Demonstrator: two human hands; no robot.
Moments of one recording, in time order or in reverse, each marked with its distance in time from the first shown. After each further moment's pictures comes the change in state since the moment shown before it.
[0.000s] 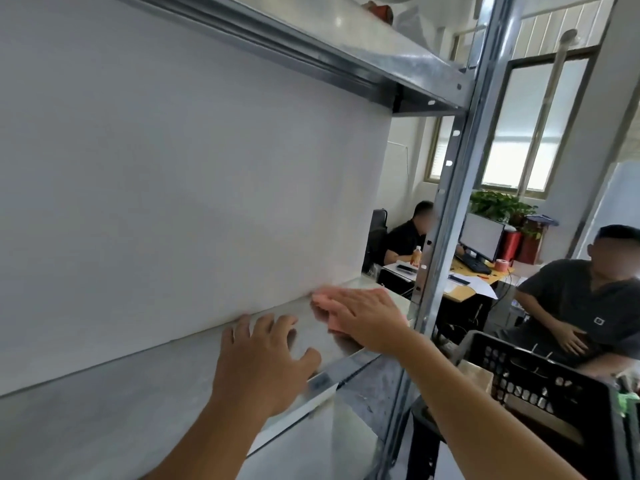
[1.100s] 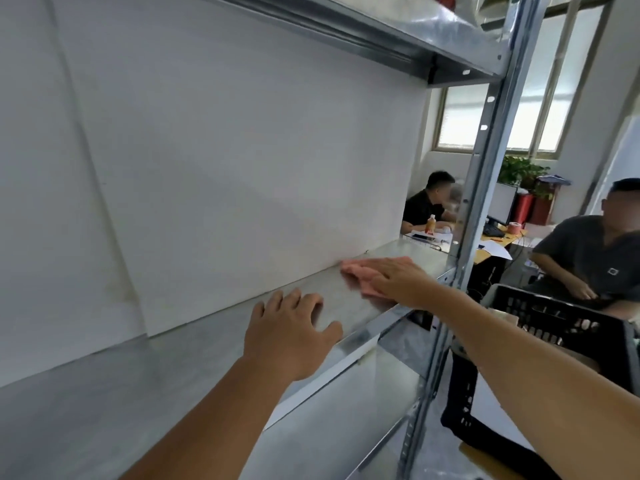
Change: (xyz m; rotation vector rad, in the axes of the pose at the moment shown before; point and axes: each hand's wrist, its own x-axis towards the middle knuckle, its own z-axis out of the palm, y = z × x) left_hand -0.076 -0.081 -0.065 -0.029 -0.218 0.075; right_hand -0.018 -0.079 -0.002 0.038 -0.075 0.034
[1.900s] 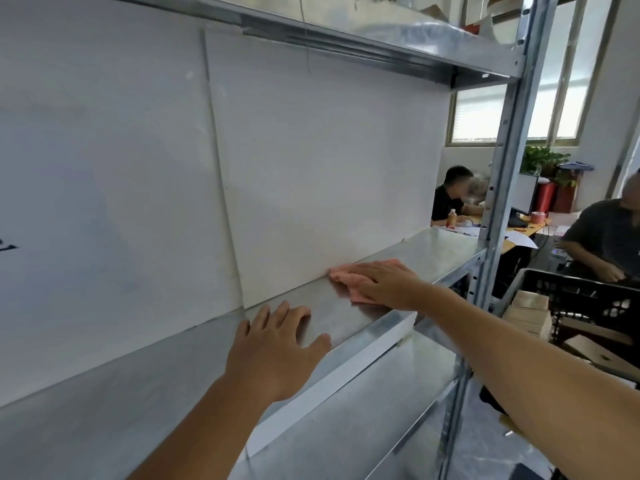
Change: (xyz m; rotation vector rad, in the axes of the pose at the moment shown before) left_hand -0.110 -0.099 -0.034 0.054 -0.043 -0.050; right_hand -0.018 -0.145 0.012 0.068 -0.026 -0.057
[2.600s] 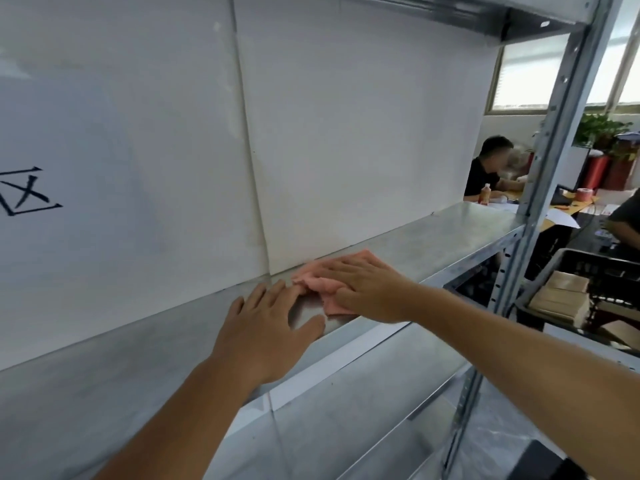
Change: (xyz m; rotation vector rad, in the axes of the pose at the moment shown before) left_hand -0.033 -0.035 -0.007 0.008 0.028 -0.050; right_hand -0.018 -0.084 0.022 -0.253 0.012 -0.458
